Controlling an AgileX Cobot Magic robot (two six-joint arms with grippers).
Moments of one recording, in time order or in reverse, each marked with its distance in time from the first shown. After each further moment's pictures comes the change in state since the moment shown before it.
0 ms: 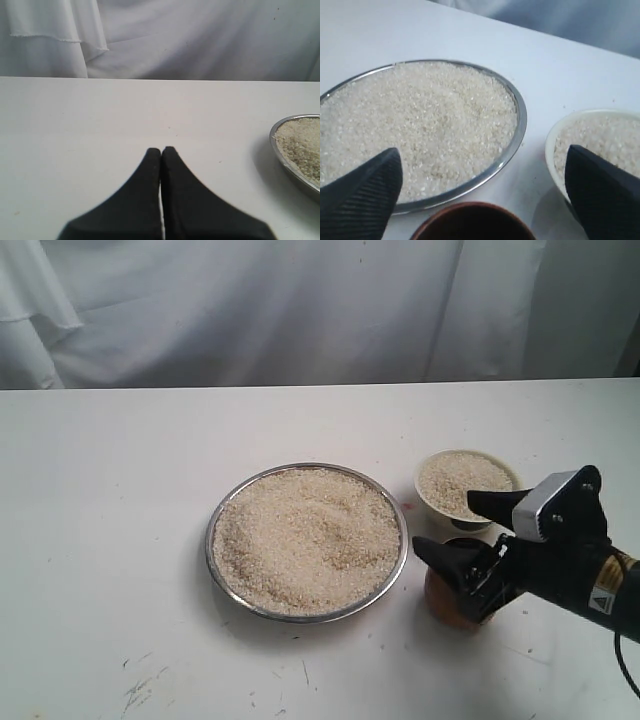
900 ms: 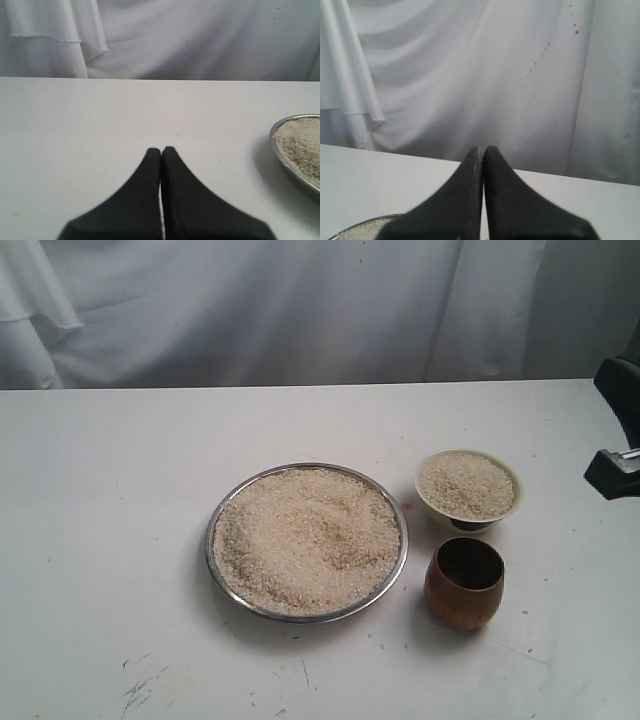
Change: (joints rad) left arm 0.000 0.000 0.000 0.000 0.000 0.000; right arm 0.000 -0.876 0.061 0.288 0.473 0.279
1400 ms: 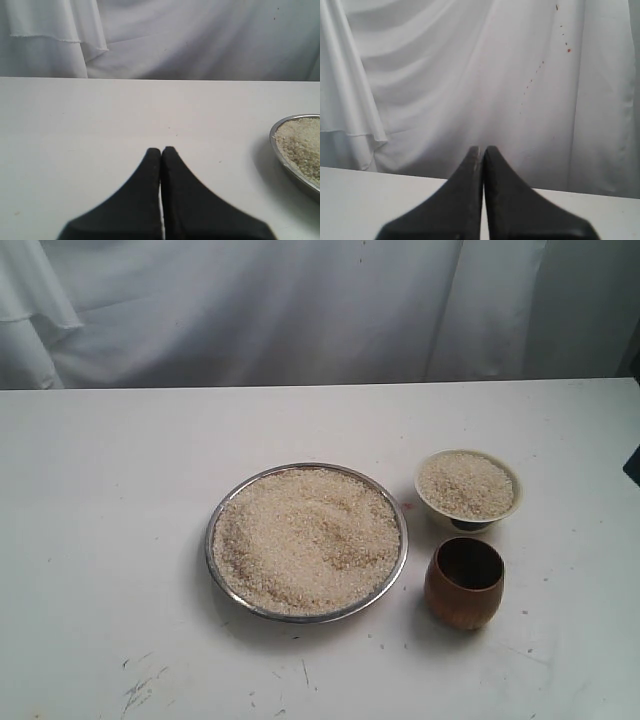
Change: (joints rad) left arm 0.000 0.000 0.000 0.000 0.000 0.000; right arm 0.000 -0.136 0.000 -0.009 0.083 0.070
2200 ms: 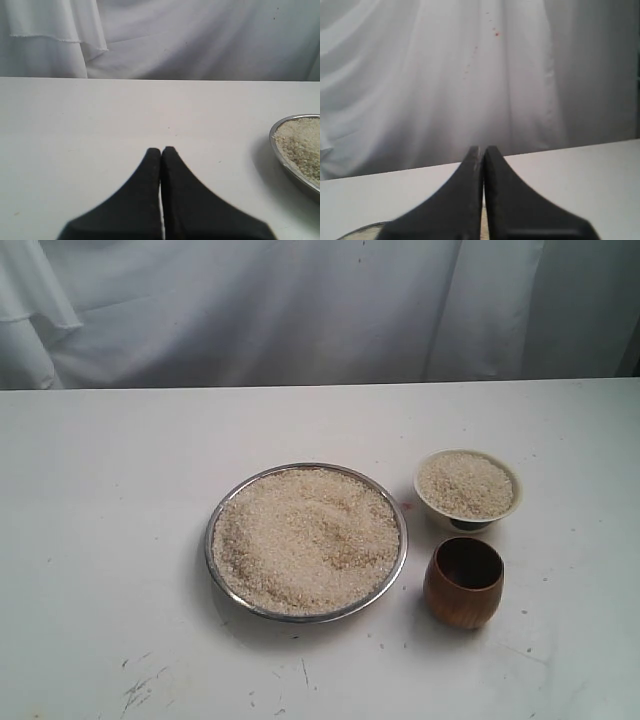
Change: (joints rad) left arm 0.000 0.000 0.000 0.000 0.000 0.000; right arm -0.036 -0.393 0.000 -0.002 0.516 0.147
